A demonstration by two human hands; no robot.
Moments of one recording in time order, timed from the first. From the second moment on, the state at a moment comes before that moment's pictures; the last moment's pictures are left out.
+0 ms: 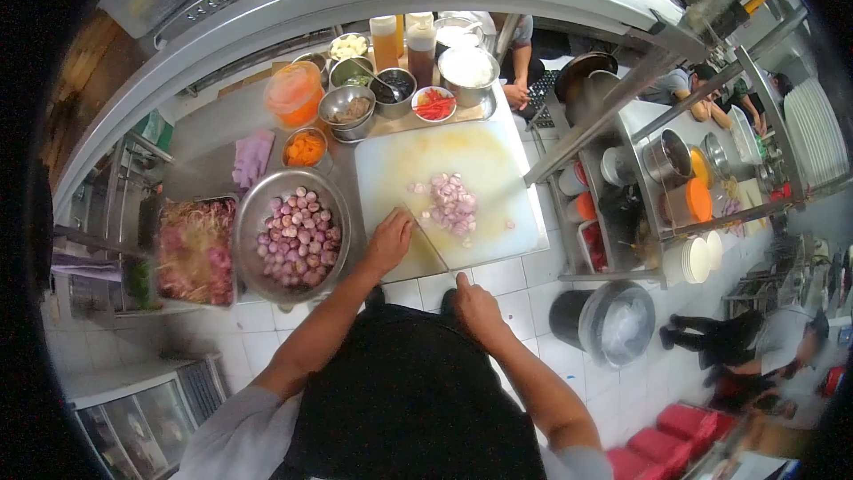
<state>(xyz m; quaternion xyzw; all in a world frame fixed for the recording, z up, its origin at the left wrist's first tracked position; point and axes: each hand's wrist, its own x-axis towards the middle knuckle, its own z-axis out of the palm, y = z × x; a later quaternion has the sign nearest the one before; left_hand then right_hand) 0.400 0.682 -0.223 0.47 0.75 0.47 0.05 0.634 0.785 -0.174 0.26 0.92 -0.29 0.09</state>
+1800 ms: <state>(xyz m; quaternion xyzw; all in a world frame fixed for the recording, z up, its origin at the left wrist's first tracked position) 0.422 0.684 -0.214 0.40 0.83 0.39 -0.03 0.604 0.889 -0.184 0.13 0.92 -0.37 0.06</state>
